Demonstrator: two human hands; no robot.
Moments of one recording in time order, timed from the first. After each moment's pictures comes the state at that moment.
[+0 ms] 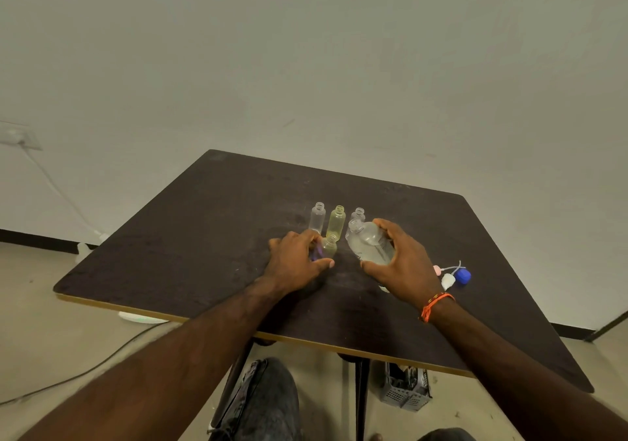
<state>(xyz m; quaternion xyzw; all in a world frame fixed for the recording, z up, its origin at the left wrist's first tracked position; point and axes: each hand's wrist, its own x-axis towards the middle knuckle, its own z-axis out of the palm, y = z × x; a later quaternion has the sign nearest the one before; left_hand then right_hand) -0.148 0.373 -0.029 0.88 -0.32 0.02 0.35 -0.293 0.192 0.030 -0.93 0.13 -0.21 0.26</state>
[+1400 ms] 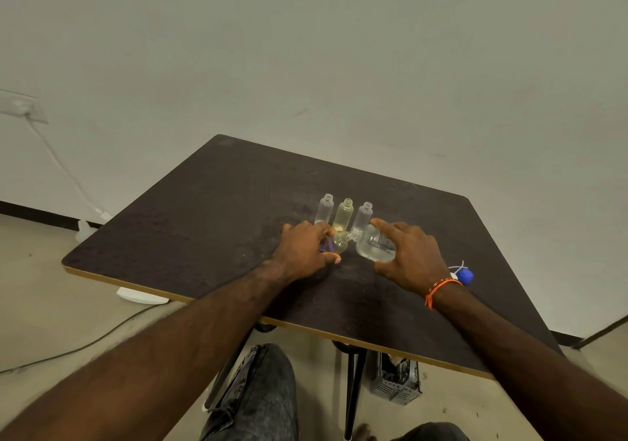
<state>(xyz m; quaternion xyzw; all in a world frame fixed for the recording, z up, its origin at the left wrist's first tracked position) -0.141 0.374 -0.027 0.87 -0.37 0.01 0.32 -0.284 0.187 0.043 -0.99 0.12 -0.09 0.02</state>
